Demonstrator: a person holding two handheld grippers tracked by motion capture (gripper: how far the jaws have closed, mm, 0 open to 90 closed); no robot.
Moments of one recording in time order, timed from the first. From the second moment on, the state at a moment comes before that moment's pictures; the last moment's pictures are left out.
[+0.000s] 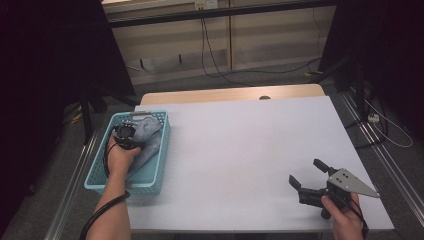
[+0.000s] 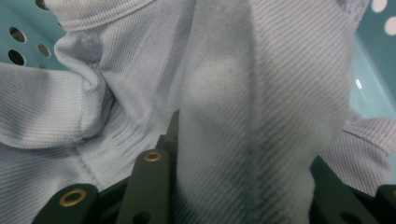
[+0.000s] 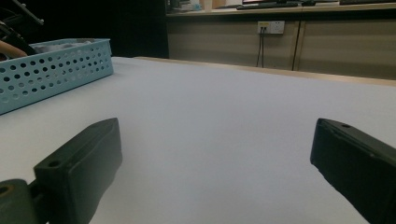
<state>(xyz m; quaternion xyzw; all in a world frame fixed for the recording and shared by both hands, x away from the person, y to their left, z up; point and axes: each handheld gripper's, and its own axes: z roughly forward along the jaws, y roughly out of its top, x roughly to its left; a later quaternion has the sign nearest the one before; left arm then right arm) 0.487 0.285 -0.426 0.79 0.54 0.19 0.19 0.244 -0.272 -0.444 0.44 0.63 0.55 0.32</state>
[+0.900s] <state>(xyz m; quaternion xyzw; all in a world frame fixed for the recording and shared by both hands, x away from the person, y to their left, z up) 0.488 0.290 -0.340 0.80 0.55 0.15 0.21 0.246 -0.271 -0.445 0.44 0.64 0.55 0.31</state>
